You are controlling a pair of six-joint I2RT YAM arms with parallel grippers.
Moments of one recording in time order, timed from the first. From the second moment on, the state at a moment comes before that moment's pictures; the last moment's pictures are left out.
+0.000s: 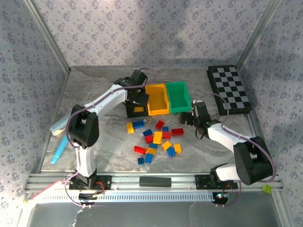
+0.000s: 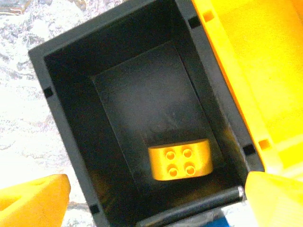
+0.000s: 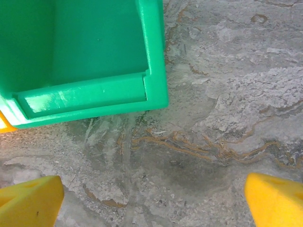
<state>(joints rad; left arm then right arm) -0.58 1.90 1.62 -0.83 -0.22 -0.23 0.35 1.35 0.61 -0.06 0.14 0.32</state>
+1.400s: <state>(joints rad) -0.51 1.07 0.47 -0.13 -0.19 -0.33 1.05 1.29 0.79 -0.76 0.06 0.57</state>
